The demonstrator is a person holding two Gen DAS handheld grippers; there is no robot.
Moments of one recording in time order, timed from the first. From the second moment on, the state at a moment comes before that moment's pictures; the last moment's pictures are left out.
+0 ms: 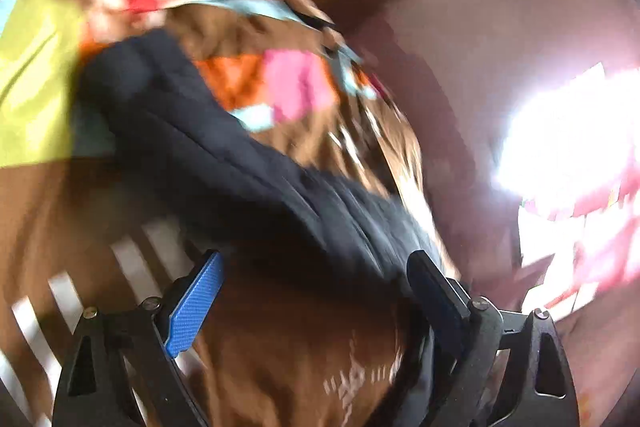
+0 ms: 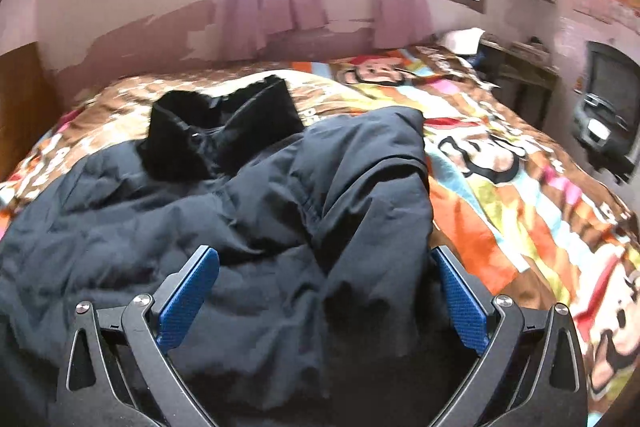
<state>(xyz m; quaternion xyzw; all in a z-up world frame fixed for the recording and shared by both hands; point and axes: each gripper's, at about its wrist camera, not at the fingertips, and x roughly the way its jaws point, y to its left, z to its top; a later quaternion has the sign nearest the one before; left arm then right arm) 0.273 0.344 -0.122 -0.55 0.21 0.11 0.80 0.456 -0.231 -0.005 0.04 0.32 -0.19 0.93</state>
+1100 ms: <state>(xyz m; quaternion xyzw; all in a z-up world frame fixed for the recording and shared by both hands) 0.261 0.371 -0.051 -0.51 0.04 0.04 0.86 0.414 -0.076 -0.048 -0.07 0.34 0.08 0.93</state>
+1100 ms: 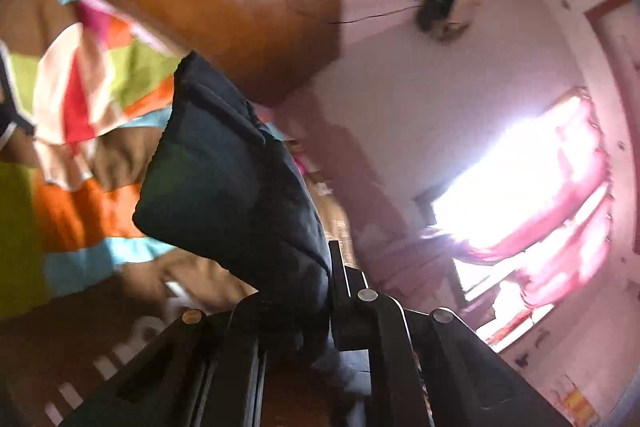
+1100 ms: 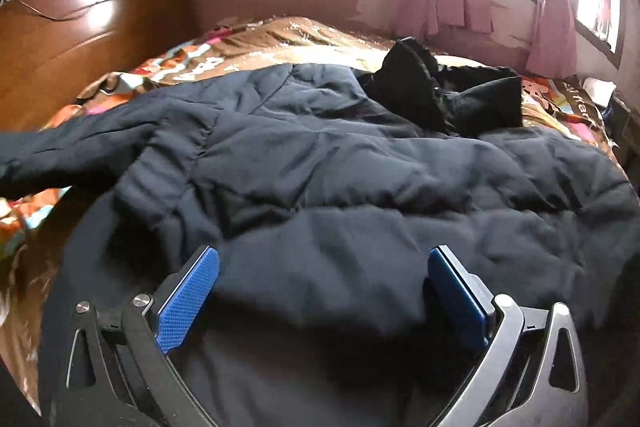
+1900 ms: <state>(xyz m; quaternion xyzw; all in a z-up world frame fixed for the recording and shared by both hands) 0.338 0.051 0.051 -0.23 0.20 -0.28 0.91 0.284 -0.307 0.031 0.05 0.21 0.07 0.97</state>
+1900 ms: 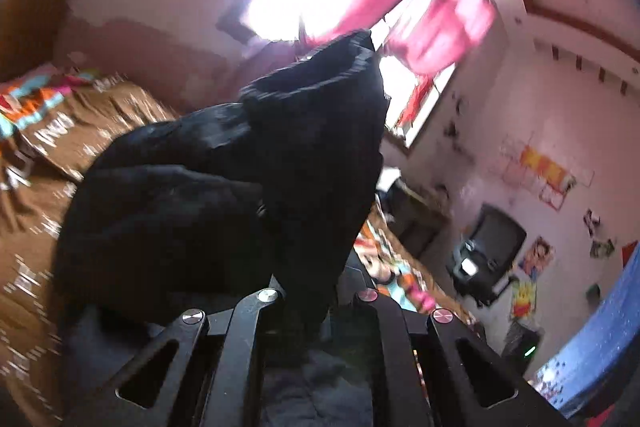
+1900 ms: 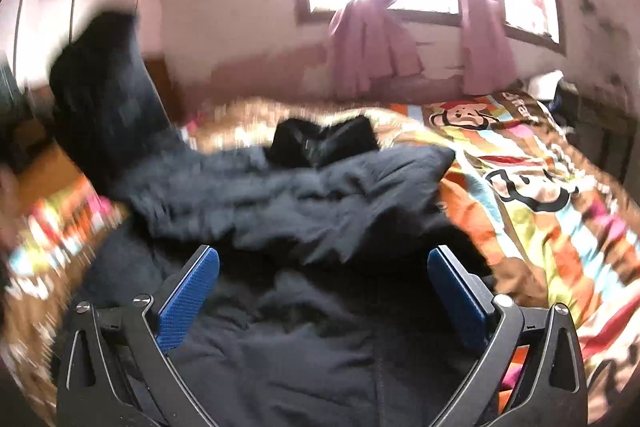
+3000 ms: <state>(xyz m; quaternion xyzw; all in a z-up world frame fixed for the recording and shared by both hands) 0.339 -0.020 -0.046 -0.13 0.45 -0.27 0.84 0.400 -0.282 -0.112 0.37 0.49 0.18 0.77</state>
